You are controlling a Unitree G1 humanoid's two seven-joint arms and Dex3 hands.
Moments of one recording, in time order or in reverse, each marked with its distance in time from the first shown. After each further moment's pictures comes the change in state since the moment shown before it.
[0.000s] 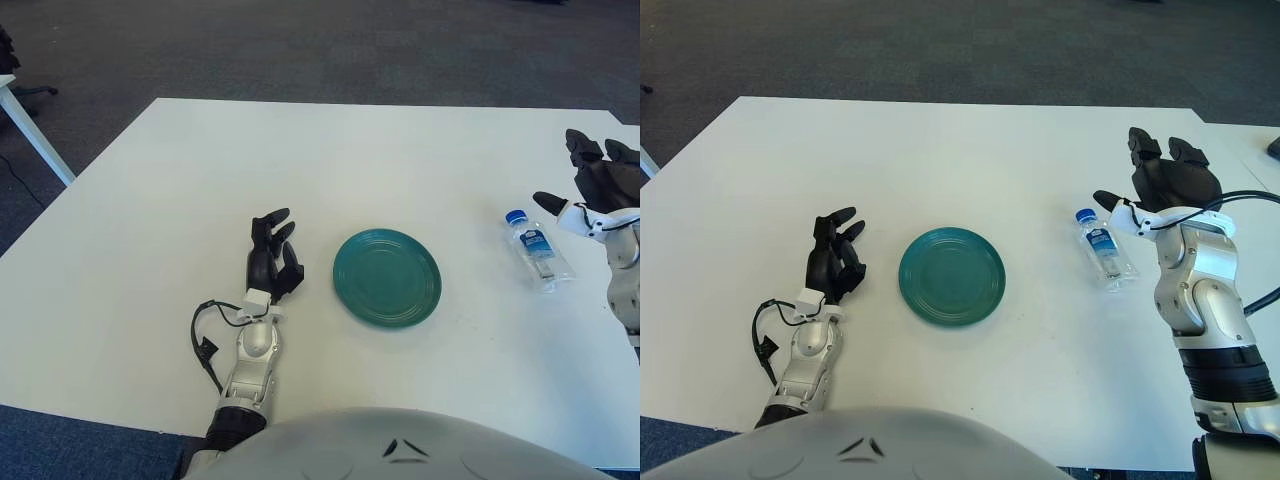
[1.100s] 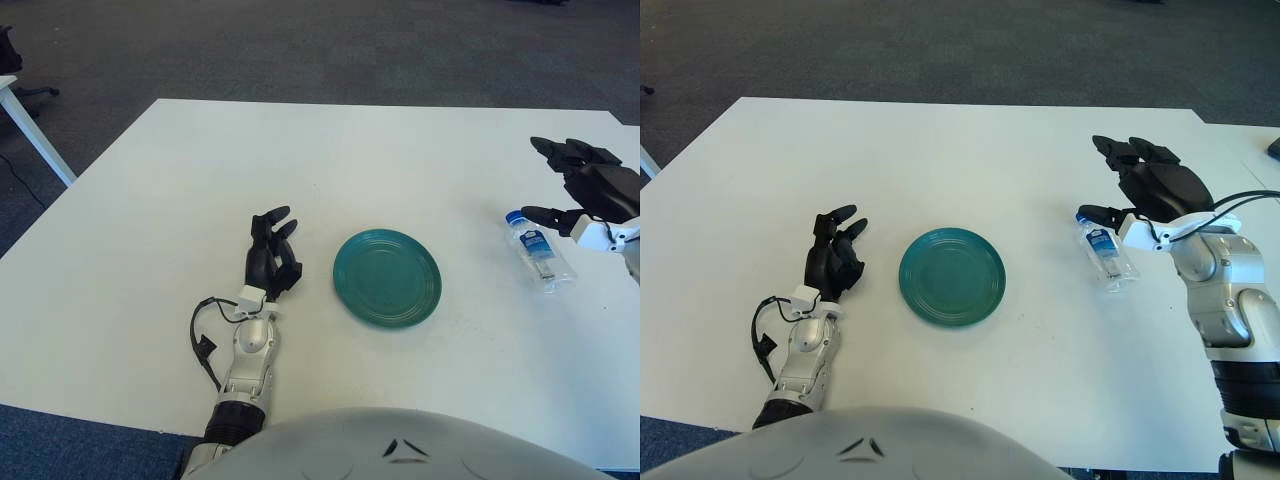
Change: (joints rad) left arm -0.034 0.002 0.033 0.044 -0.070 -0.081 -0.091; right arm 0.031 -0.112 -0.078 0.152 0.249 -0.474 0.039
